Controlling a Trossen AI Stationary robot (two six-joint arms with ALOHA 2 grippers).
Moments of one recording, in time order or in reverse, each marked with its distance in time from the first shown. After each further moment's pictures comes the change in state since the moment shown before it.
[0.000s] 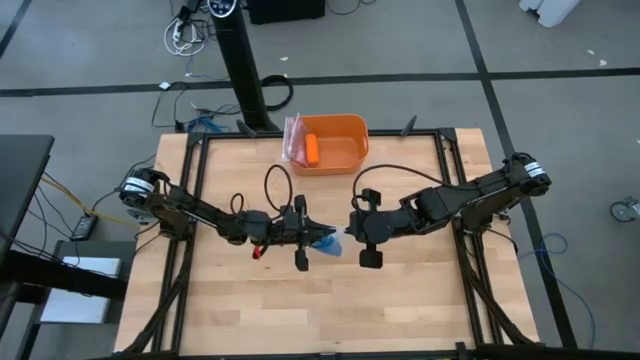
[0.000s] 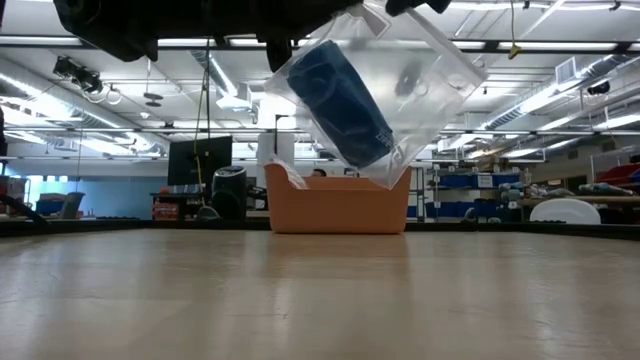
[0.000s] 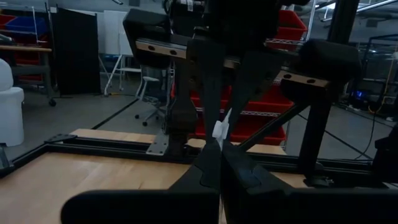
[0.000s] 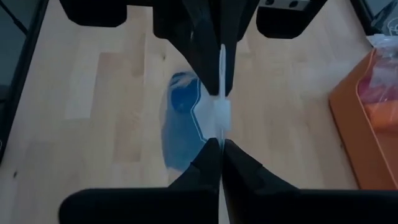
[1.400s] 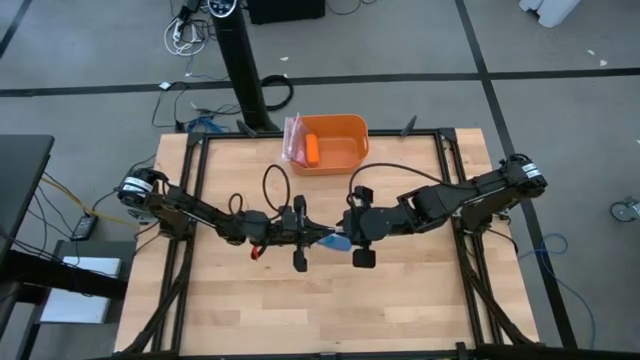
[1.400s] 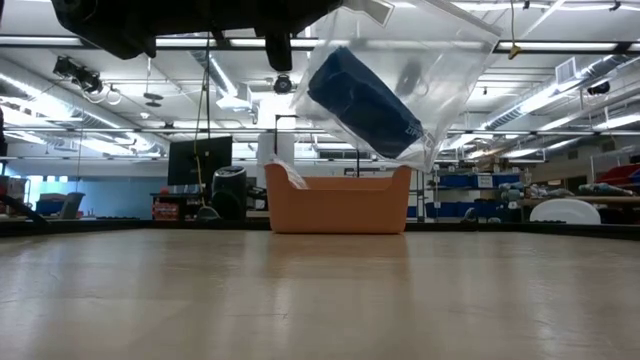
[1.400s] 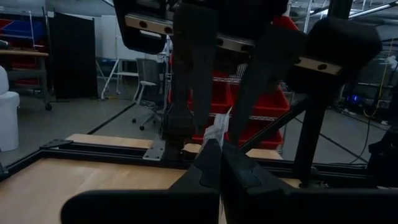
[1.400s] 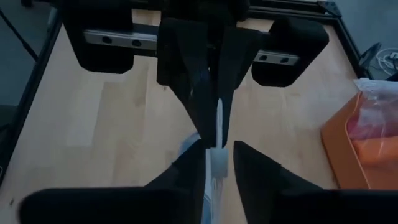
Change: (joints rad) left arm 0.000 -0.002 -0.001 0.006 0.007 0.001; right arm -0.019 0.040 0.084 0.078 0.024 -0.087
